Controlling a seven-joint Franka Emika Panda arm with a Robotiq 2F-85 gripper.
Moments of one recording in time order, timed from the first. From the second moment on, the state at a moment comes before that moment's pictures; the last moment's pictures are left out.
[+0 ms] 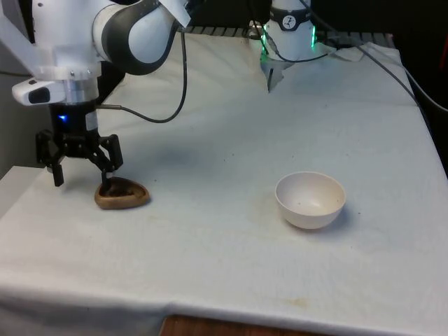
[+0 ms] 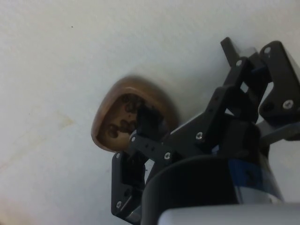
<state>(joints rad) -0.13 1.09 -0.50 -1.20 0.72 2.36 -0.85</state>
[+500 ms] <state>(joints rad) -0.12 1.09 -0.51 -1.19 0.72 2.34 -0.85</state>
